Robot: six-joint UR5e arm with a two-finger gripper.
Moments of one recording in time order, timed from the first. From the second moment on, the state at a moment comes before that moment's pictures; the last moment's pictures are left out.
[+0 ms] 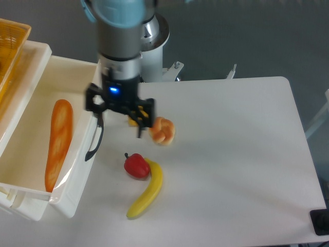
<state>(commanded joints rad) 2.44 -1.80 -1.46 -1.28 1.39 0.74</state>
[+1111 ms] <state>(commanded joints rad) 2.60 -2.08 -1.47 -1.11 1.59 1.19</state>
